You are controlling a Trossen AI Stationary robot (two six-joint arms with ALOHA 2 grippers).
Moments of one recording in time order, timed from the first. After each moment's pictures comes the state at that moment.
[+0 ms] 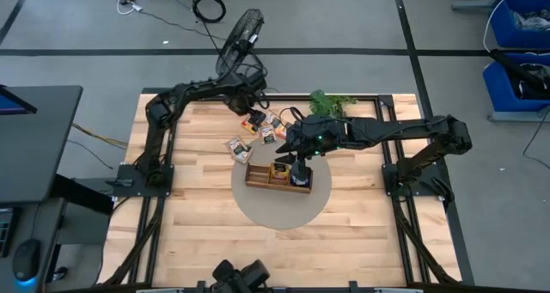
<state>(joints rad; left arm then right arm) 0.66 2.10 1.61 -0.92 0.00 -0.22 -0.01 1.51 1.35 -0.41 -0.07 0.20</state>
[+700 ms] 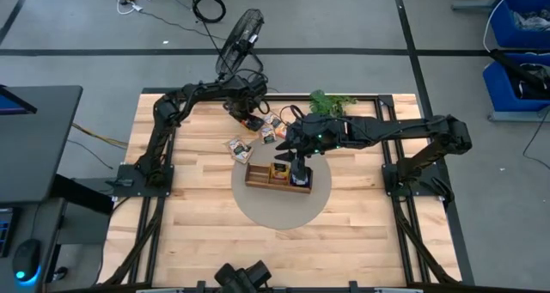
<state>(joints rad) 0.65 2.21 1.61 -0.96 0.07 -0.17 -0.02 1.51 1.35 -0.41 -0.04 0.20</state>
